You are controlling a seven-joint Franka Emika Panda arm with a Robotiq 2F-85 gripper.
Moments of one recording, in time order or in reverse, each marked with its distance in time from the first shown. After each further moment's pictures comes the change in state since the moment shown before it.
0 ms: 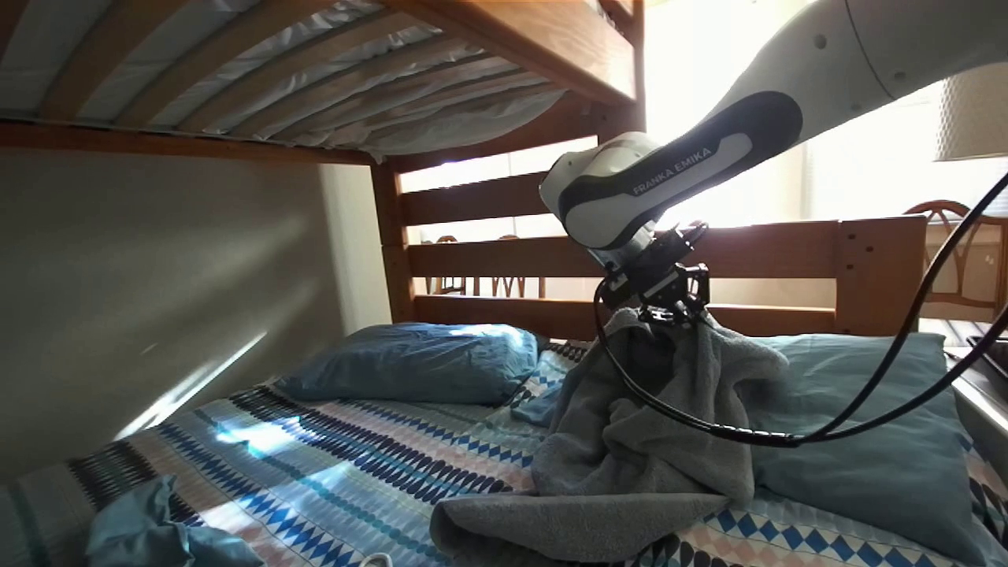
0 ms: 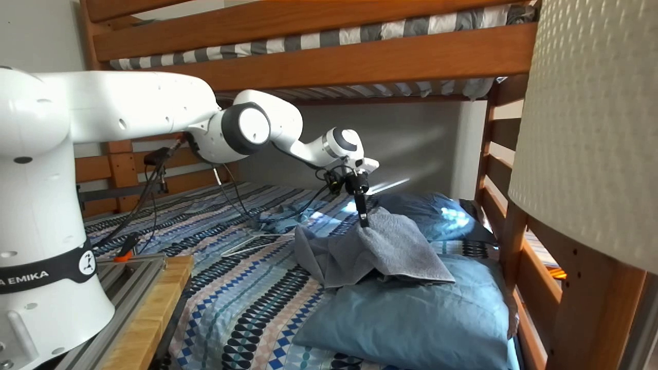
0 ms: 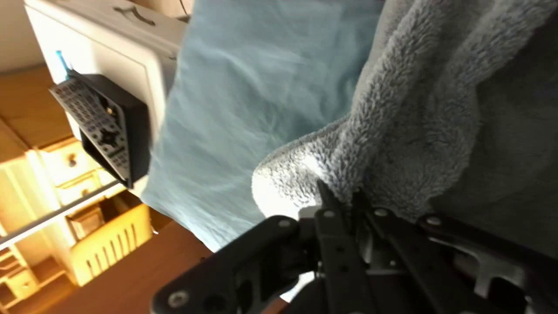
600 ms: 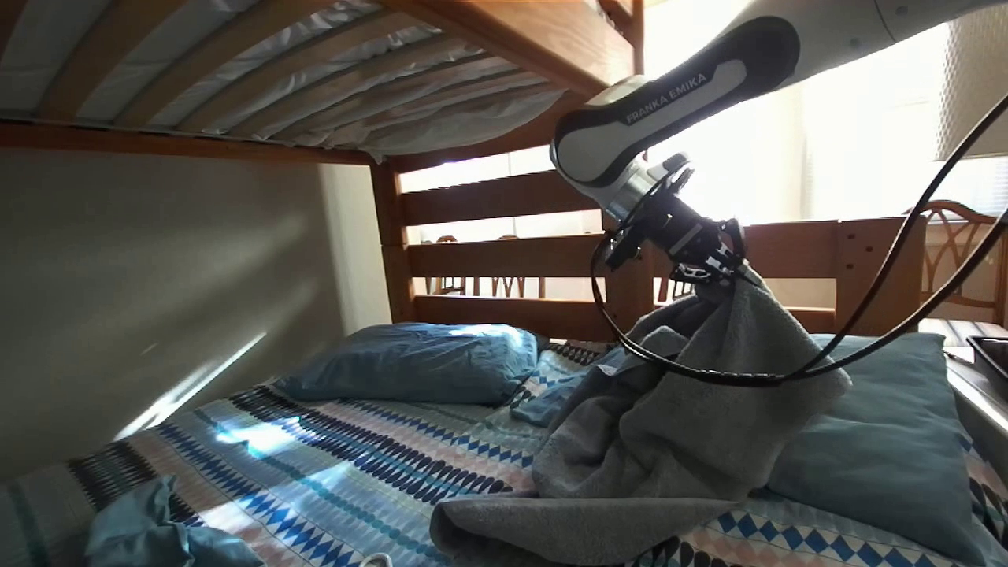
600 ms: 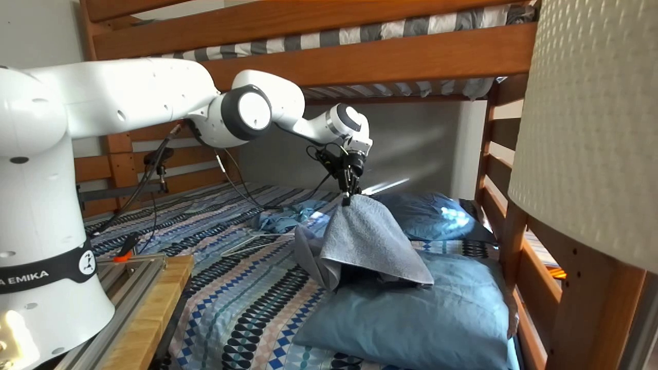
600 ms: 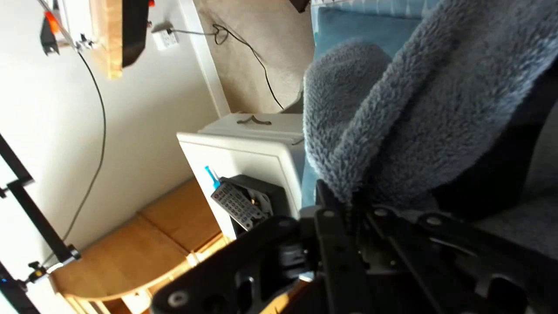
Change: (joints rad) arm -0.029 -0.105 0.051 0.002 0.046 -0.354 0.336
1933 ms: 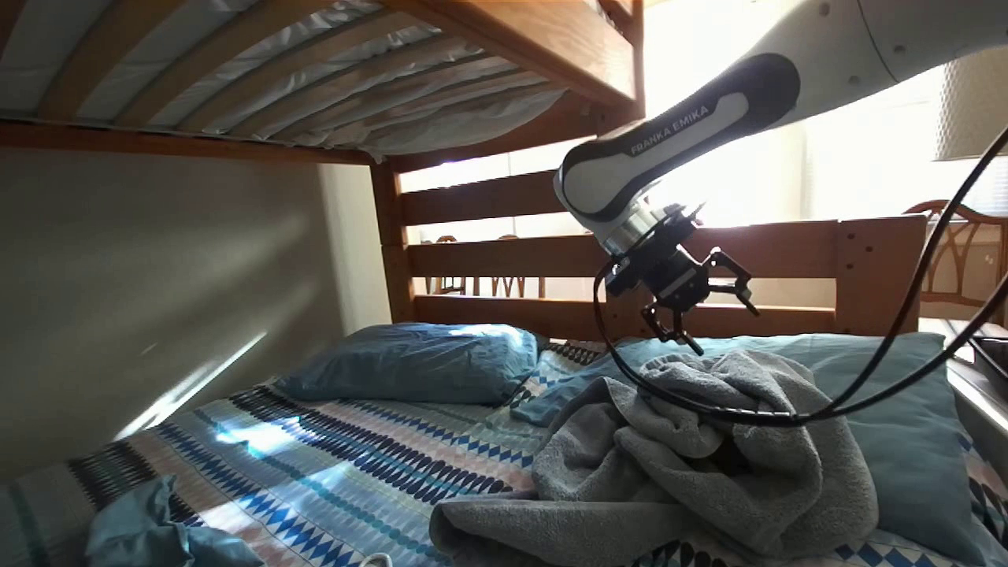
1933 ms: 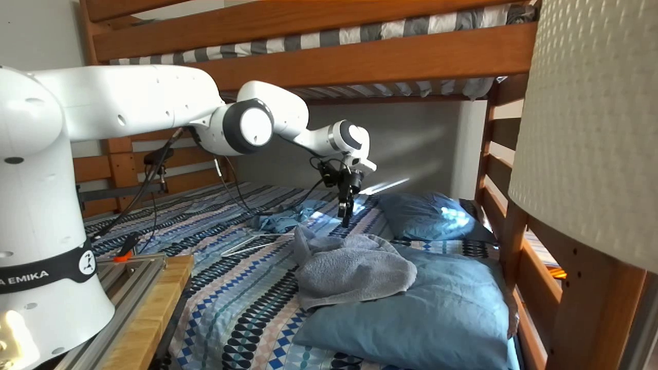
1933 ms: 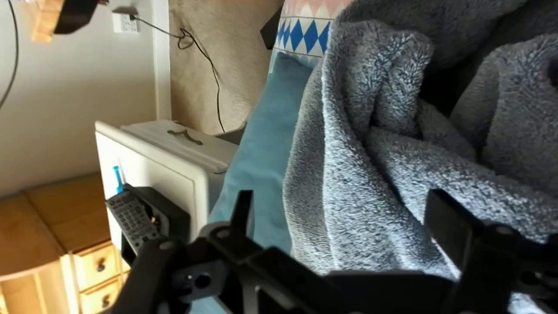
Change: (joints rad) arm -0.039 0.063 0.107 -0.016 0.030 0.142 -0.275
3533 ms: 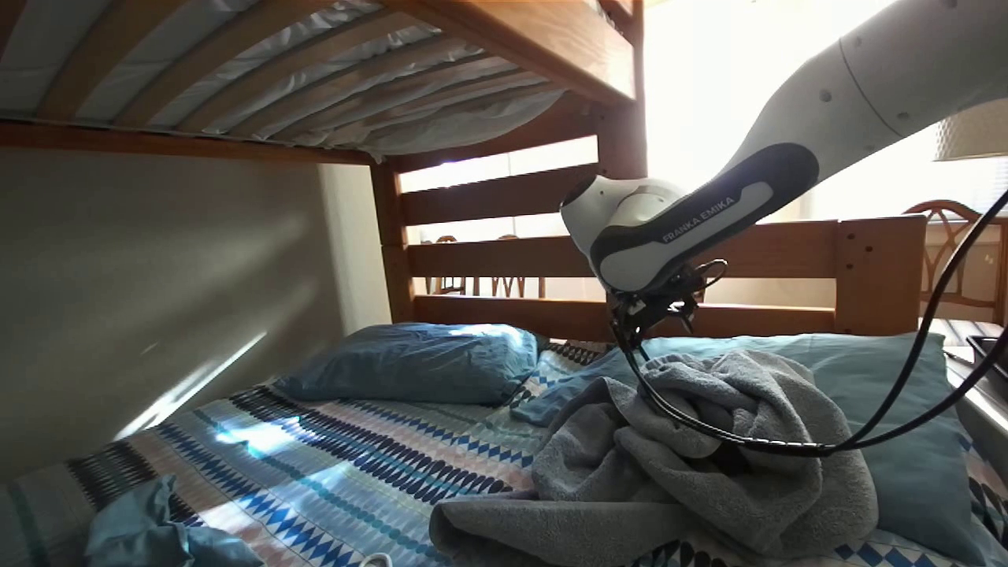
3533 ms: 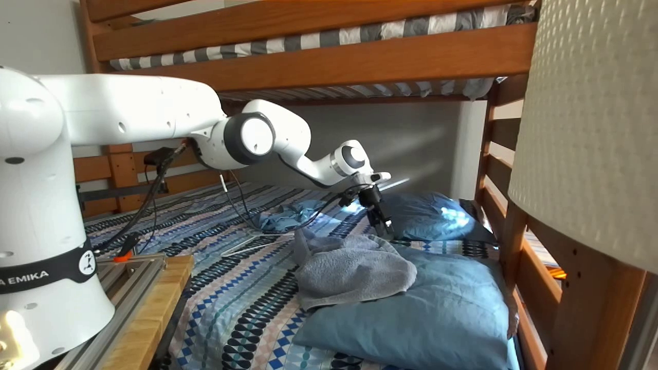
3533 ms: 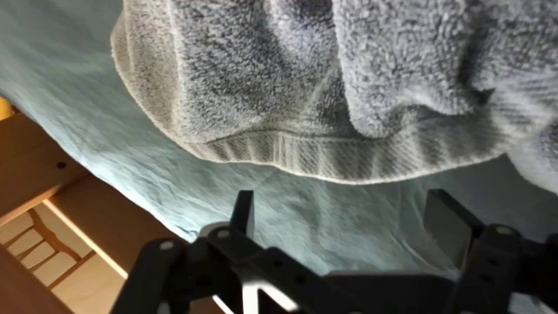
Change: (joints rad) arm 0.001 0.089 -0.105 -0.048 -0.181 0.653 -0.300
